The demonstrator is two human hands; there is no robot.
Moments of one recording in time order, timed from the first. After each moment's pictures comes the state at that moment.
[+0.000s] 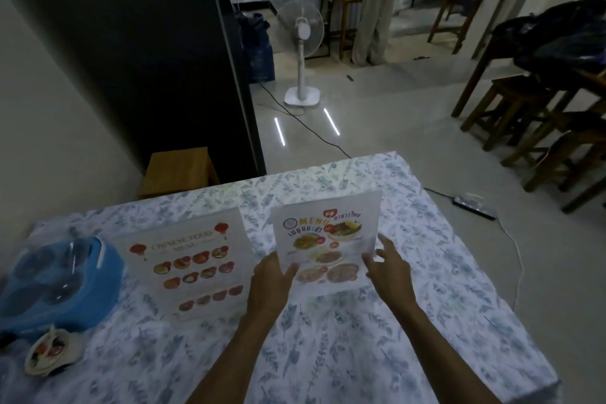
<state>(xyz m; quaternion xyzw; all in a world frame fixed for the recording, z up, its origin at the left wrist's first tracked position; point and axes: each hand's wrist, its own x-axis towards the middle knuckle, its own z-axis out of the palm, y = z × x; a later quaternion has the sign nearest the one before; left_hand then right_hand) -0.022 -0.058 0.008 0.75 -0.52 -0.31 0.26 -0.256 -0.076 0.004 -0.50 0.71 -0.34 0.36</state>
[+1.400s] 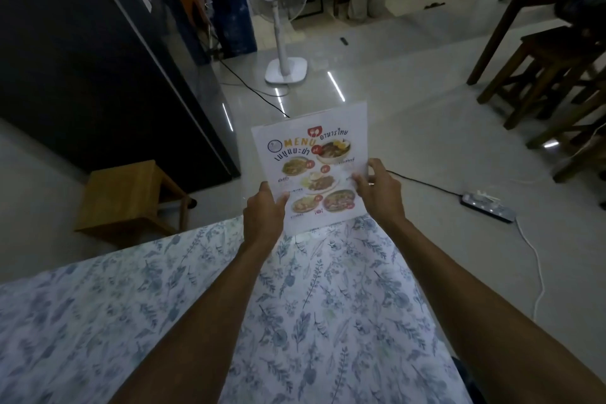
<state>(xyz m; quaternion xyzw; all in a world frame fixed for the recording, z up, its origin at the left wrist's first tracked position) -0.201 -0.447 0.008 0.79 -0.53 -0.22 0.24 -0.426 -0.488 -0.018 -0.57 0.66 -0.36 0.33</state>
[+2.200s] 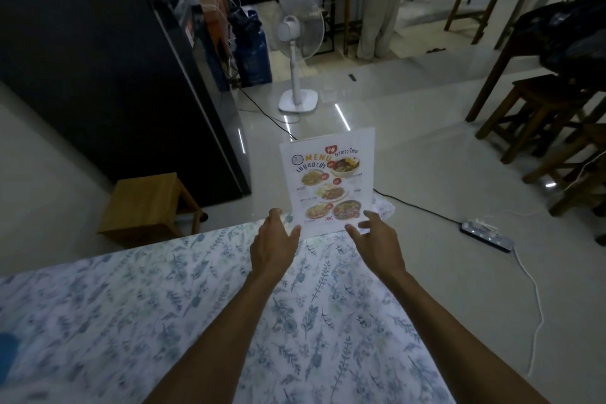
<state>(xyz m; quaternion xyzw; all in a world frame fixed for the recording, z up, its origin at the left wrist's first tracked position) -0.193 -0.354 0.044 0.79 -0.53 -0.22 0.21 -0.397 -0.374 0.014 -0.58 0.69 -0.29 0.32</state>
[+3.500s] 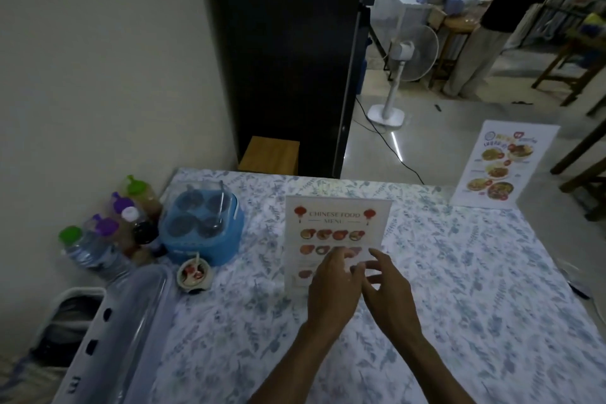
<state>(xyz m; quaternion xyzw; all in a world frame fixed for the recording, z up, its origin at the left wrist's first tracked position) 0.093 0.041 0.069 0.74 -0.46 -0.28 0.40 -0.021 0.013 0.050 -0.69 0.57 -0.30 0.33</state>
